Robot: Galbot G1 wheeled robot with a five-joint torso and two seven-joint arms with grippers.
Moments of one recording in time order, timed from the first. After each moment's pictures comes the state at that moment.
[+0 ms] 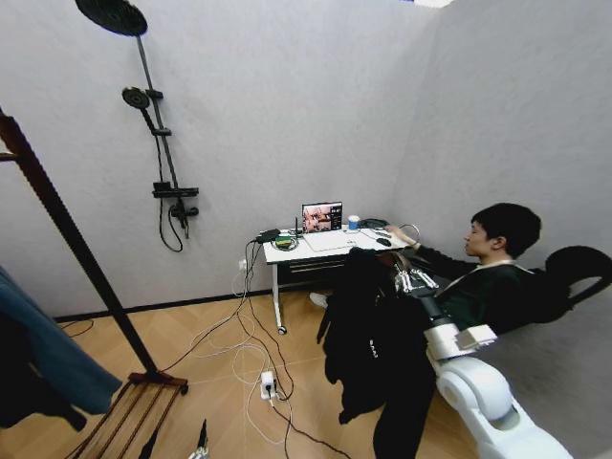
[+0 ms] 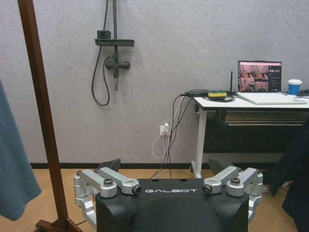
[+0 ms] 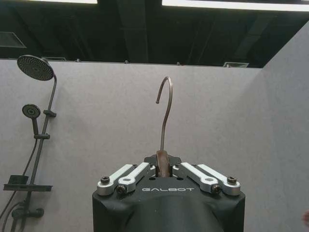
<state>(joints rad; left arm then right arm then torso) 2.05 -1.57 -0.58 -2.33 -0.08 -0.09 -0.03 -1.18 0.97 0.66 2.14 0.57 0.09 0.10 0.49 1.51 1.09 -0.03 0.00</state>
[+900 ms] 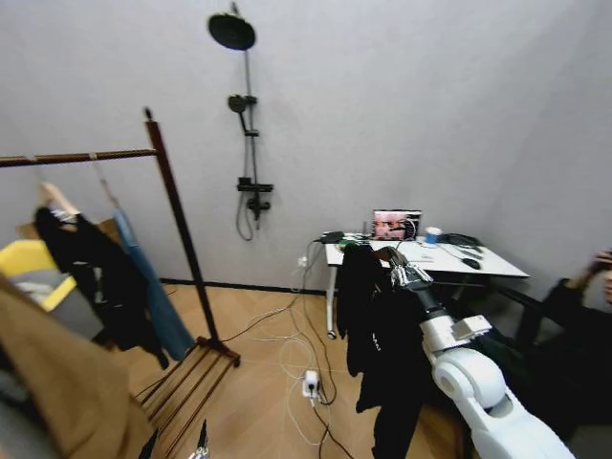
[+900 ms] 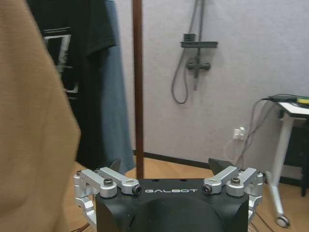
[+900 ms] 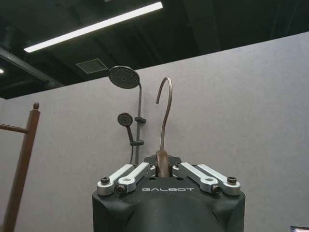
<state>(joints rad) 2.05 -1.57 -0.58 -2.33 -0.08 -0.09 -0.03 -1.11 0.96 0.62 2.11 0.60 0.07 0.08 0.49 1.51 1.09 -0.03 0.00</state>
